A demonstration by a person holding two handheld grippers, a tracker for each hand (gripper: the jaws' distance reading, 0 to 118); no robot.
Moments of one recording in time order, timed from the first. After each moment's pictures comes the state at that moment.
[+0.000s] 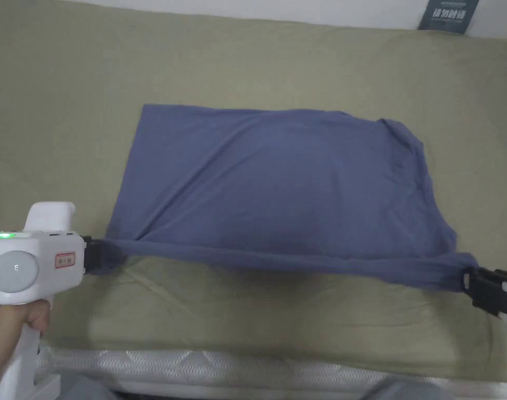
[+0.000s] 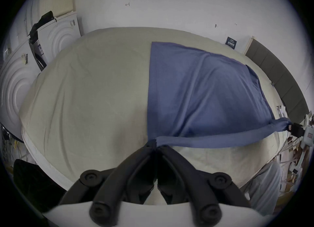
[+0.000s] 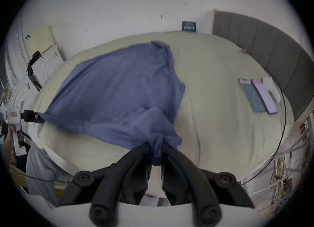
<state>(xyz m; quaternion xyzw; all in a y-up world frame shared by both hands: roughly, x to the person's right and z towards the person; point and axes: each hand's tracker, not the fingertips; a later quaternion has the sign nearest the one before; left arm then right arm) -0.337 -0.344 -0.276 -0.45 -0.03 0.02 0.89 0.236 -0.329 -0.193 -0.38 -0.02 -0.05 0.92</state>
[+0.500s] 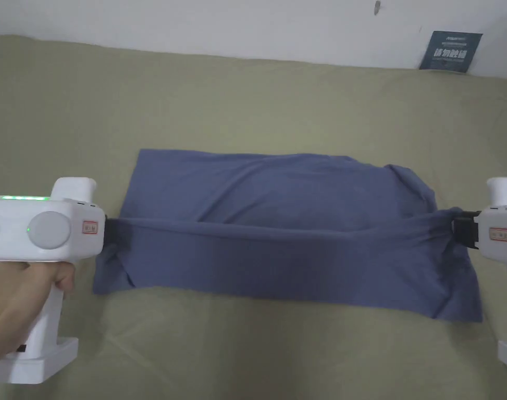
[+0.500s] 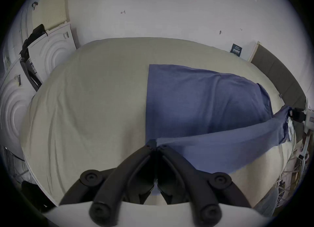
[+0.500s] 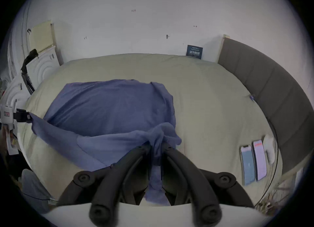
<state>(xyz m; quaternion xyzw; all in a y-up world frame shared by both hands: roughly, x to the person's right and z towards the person) -0.316 -0.331 -0.422 -0.44 -0.02 0.00 0.90 0.236 -0.306 -0.392 -0.38 -0.03 0.03 0.92</state>
